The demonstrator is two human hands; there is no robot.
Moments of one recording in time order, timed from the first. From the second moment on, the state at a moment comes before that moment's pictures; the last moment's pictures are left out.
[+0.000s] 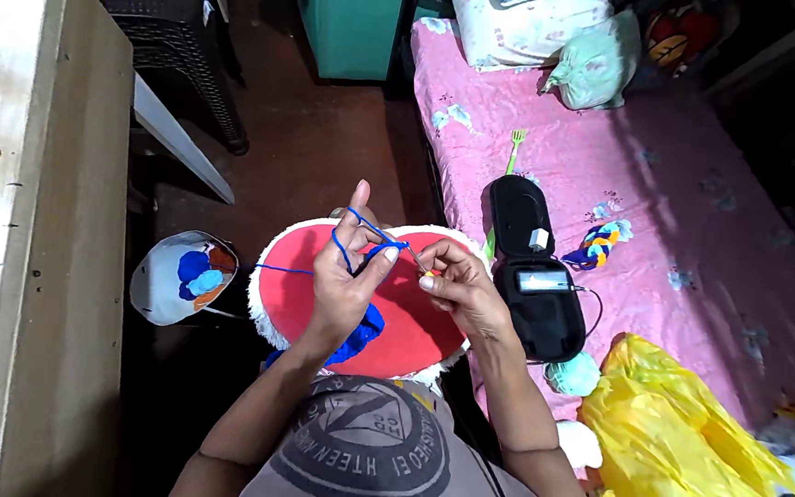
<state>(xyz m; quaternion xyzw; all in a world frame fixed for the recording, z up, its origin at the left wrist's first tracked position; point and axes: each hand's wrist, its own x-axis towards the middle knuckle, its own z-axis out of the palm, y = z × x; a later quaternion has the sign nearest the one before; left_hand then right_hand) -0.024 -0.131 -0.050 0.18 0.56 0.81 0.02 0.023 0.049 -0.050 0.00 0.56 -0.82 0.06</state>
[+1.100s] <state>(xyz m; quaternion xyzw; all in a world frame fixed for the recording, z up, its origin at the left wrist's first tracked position) -0.029 -0.145 -0.047 0.20 0.57 0.79 0.03 0.027 0.041 -0.069 -0.14 0.82 -0.48 -0.27</state>
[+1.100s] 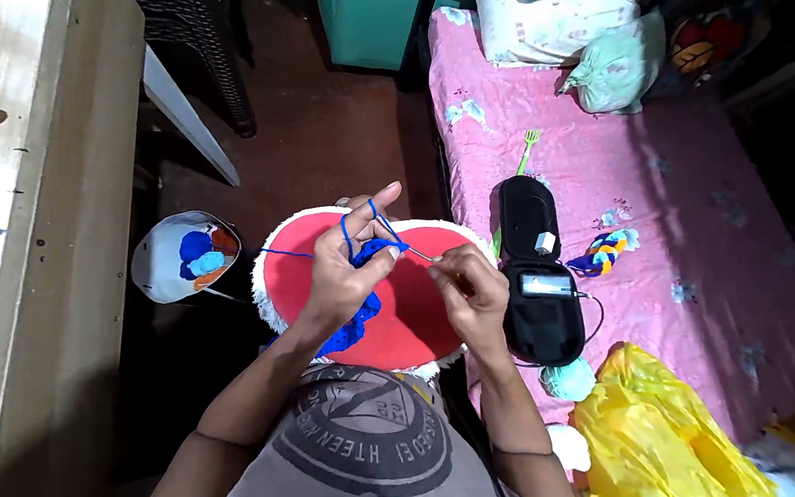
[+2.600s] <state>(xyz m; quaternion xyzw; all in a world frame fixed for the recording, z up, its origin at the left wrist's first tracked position) -0.018 -0.121 -0.053 0.11 0.54 0.83 0.05 0.030 0.030 -0.063 0.00 0.58 -0.82 -0.03</state>
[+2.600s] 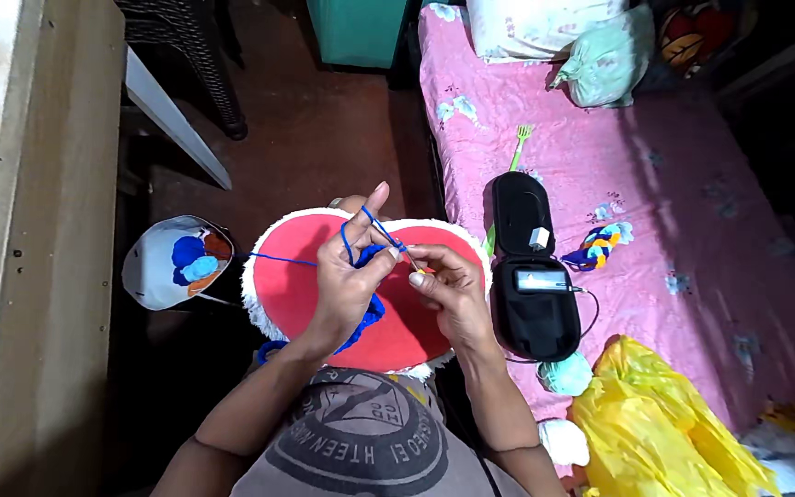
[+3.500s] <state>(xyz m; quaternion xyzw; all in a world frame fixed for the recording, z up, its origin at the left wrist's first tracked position) -0.011 -0.122 -0.053 0.16 0.54 0.83 0.01 0.035 0.023 -0.080 -0.12 0.79 -0.47 -0.36</state>
